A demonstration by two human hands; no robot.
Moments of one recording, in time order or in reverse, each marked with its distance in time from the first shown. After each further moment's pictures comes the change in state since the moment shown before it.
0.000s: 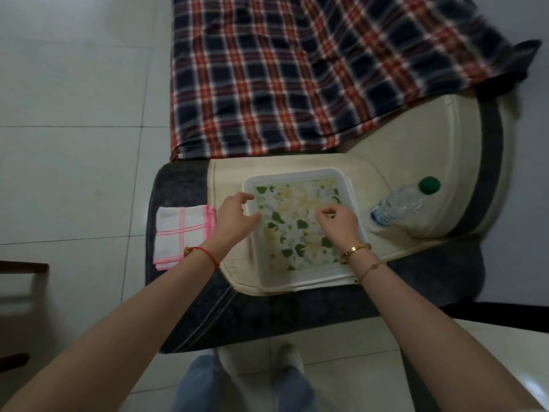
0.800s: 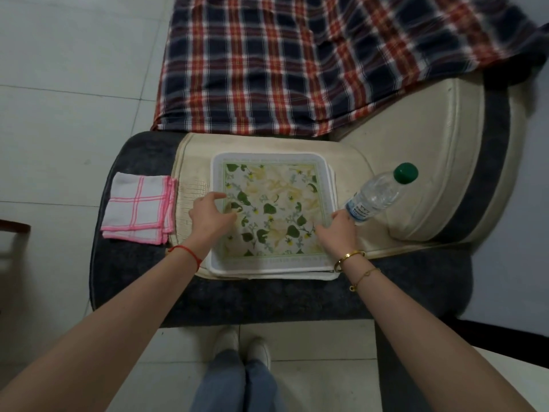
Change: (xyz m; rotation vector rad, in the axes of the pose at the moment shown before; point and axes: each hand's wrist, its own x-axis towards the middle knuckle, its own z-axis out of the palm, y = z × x) left_hand -0.007 -0.013 0.089 -0.097 0.169 -0.335; right_hand 0.043 0.109 -0.026 -0.219 -0.071 0.105
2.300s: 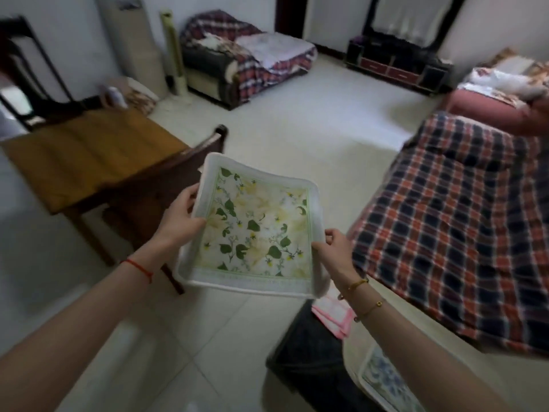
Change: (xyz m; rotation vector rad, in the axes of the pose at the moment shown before) left_hand -0.301 -0.119 -0.556 -0.454 0.644 0.137; right_hand -0.398 -0.431 -0.005 0.318 -0.465 -0.685
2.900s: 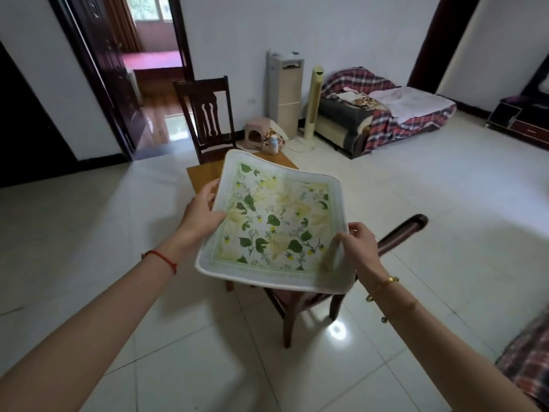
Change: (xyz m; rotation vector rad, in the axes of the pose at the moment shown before) left_hand 0.086 -0.088 -0.445 -0.081 0.403 -0.027; right_hand -0.005 -0.280 0.406 -0.012 -0.253 -0.242
